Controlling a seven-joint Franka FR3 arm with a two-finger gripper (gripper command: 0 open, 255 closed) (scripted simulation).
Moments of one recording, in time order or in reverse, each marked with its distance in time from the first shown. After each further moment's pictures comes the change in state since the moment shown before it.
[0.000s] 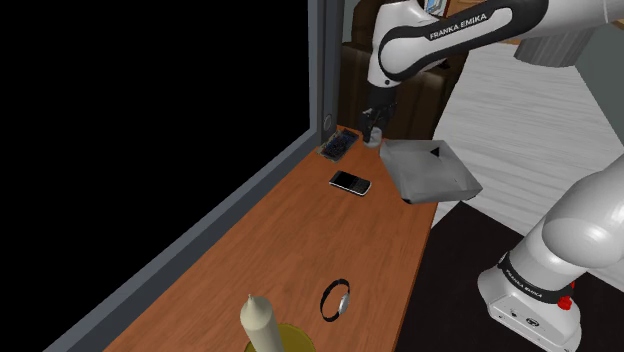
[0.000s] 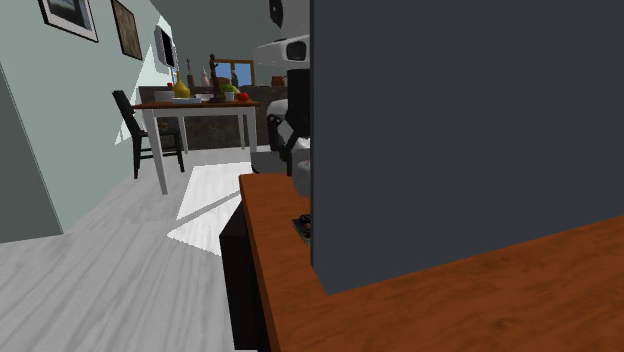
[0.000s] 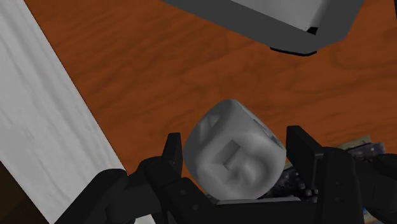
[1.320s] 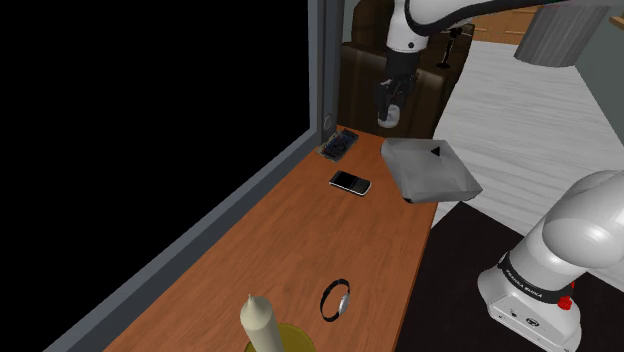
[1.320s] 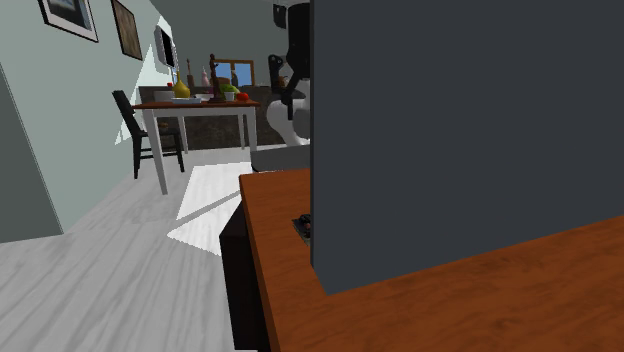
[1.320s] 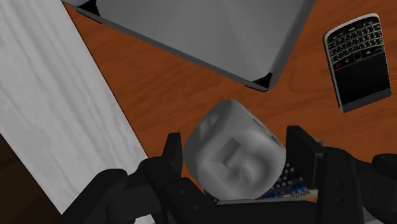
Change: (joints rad) arm 0.003 -0.174 -0.010 0.061 0.017 -0.234 -0.010
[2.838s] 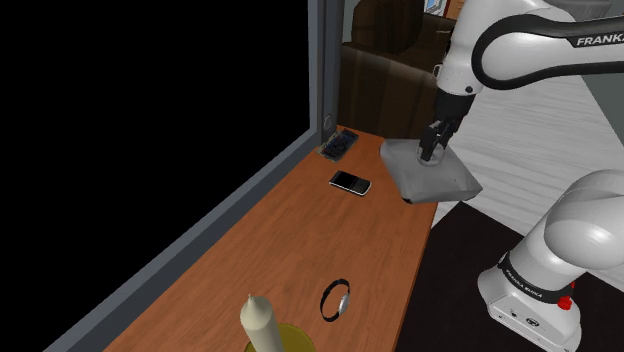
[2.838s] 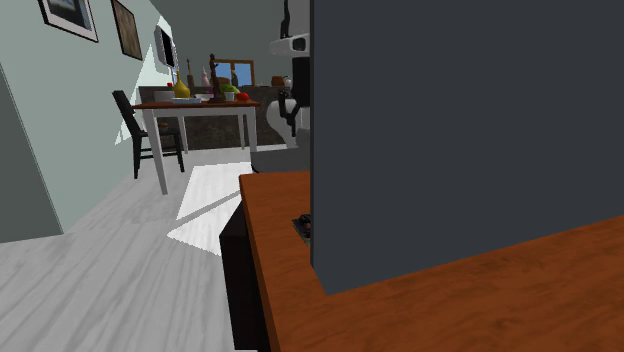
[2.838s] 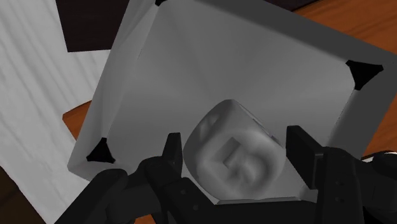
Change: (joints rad) arm 0.028 -0.460 -0.018 -0.481 0.036 0.020 -0.026
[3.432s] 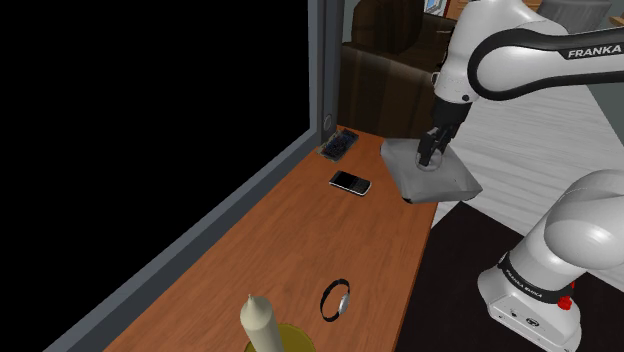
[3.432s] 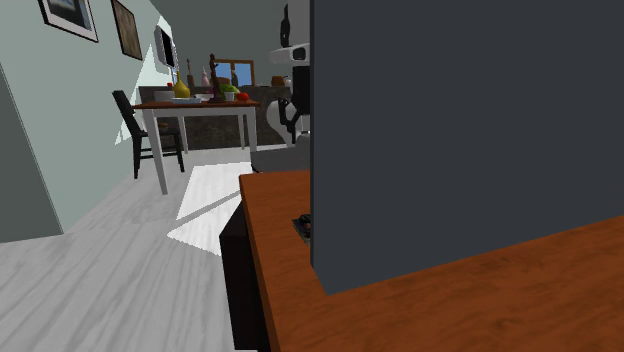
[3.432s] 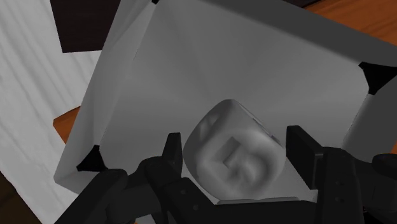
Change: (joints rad) arm 0.001 0.004 0.003 -0.041 0.003 0.046 0.000
